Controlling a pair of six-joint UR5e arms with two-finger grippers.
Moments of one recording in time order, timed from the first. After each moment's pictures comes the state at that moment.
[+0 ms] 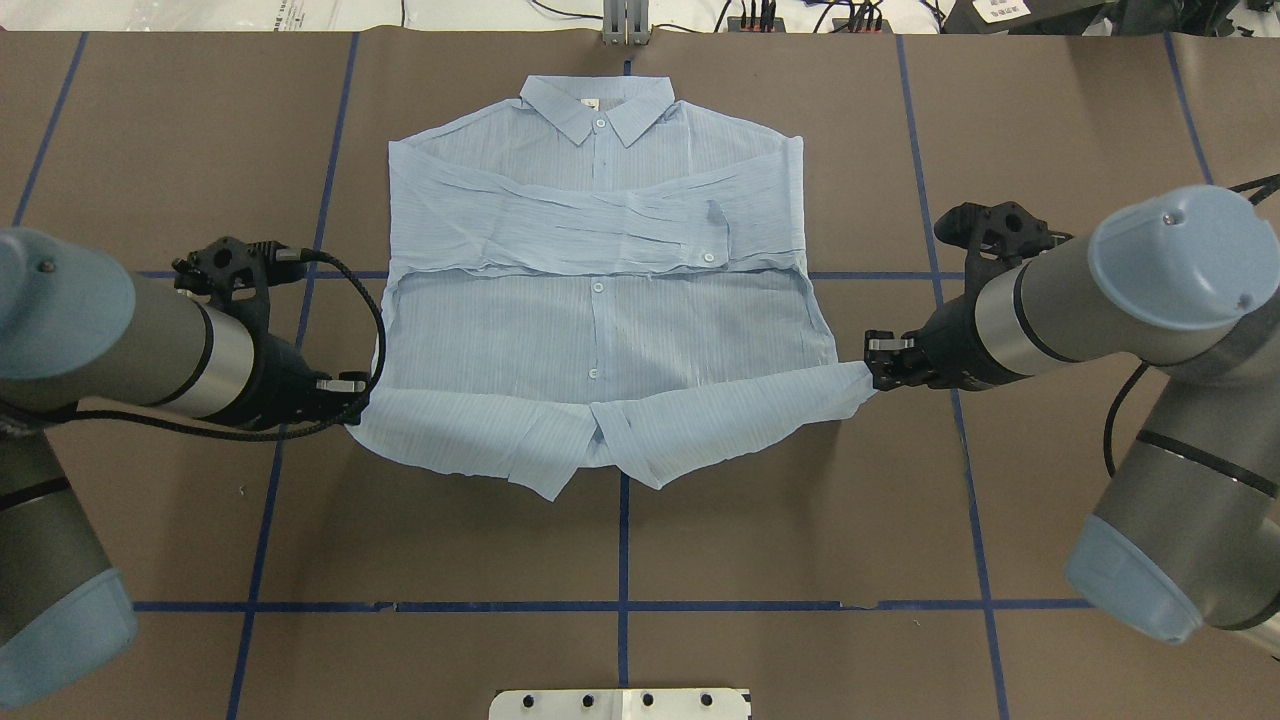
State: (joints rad) left arm -0.63 -1.81 -2.14 -1.68 -1.97 -1.25; right arm 0.68 -1.35 2.10 -1.40 2.00 1.29
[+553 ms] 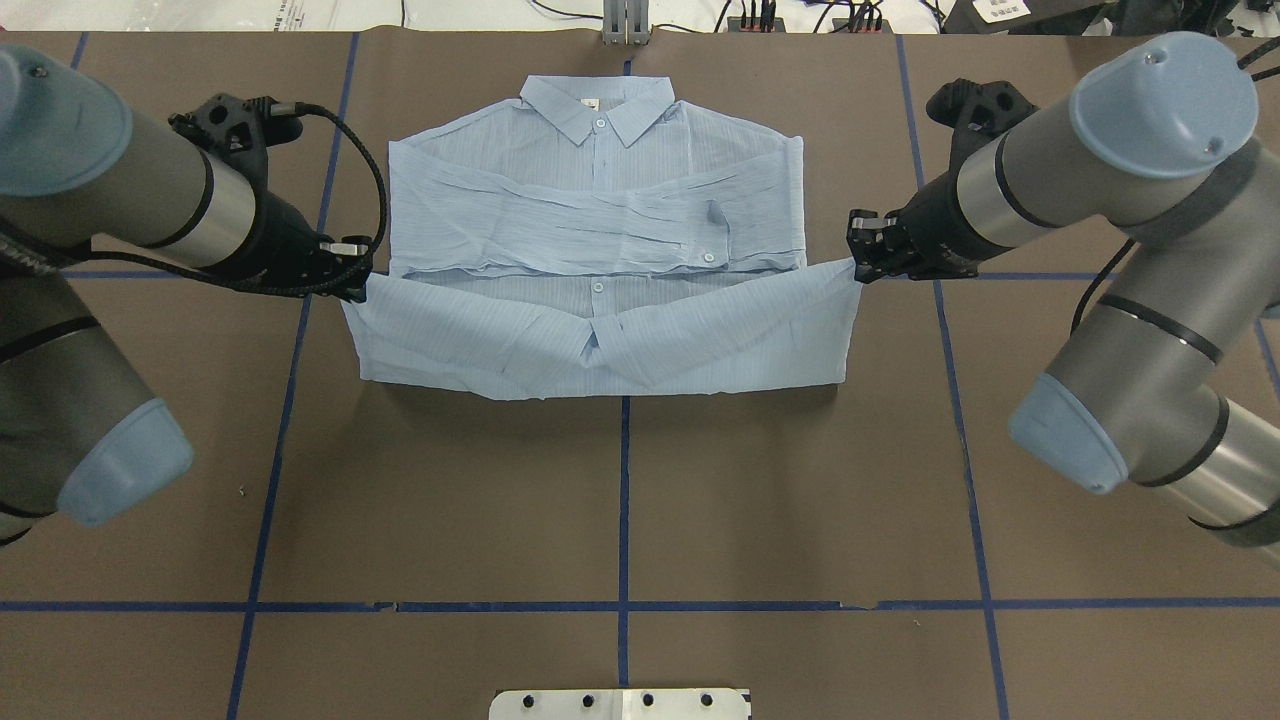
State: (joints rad) left arm -0.81 -1.98 -1.96 -1.68 -2.05 -1.17; right arm 0.84 -1.18 1.92 -1.40 2.06 1.27
